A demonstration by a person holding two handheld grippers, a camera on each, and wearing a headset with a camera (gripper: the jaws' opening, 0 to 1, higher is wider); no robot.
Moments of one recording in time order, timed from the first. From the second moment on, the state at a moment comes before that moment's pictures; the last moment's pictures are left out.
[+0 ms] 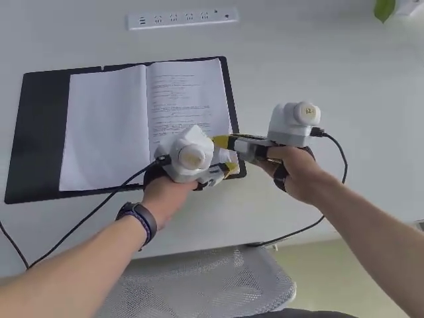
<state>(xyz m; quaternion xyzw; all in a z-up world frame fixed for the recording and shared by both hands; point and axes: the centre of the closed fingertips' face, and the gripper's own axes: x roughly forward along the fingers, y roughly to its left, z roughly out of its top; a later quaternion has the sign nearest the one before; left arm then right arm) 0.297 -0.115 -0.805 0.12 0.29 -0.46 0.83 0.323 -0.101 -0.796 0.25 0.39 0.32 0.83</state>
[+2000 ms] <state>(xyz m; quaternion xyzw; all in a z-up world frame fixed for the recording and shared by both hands) 0.312 0.021 -0.734 0.06 0.27 -0.40 0.87 0.345 -0.056 -0.720 0.29 0.32 0.33 0.84</state>
